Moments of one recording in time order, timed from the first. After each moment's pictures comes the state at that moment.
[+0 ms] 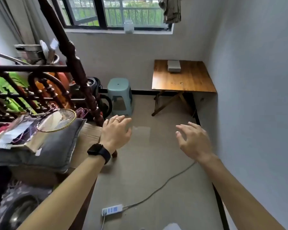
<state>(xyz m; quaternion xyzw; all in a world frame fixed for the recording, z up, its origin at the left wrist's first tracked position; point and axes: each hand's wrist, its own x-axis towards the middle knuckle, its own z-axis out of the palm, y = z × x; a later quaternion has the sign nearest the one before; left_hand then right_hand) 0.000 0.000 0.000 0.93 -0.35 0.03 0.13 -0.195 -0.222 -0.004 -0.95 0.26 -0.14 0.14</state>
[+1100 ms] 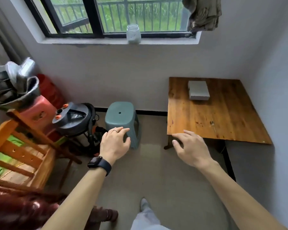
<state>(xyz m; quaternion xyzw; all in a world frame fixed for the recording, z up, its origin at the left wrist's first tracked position) 0.530 -0.302 -0.058 0.95 -0.28 -0.02 0.13 0.356 -0.539 -0.055 -0.96 0.21 -0.05 0.18</state>
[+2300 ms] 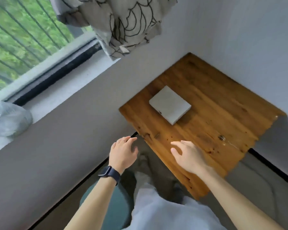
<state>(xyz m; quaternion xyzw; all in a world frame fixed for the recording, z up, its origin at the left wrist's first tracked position) 0.995 -0.794 -0.141 0.77 -0.61 -0.19 -0.03 0.734 -0.836 -0.148 -0.72 0.58 0.01 0.38</state>
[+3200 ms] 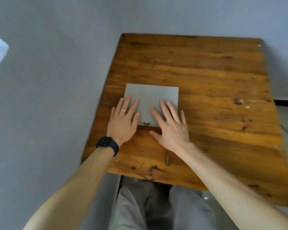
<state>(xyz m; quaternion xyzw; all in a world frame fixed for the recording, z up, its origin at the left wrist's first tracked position) 1.021 -1.114 -0.373 0.44 -0.89 -0.14 0.03 0.853 -0.992 -0.390 -0.62 0.78 -0.09 0.06</state>
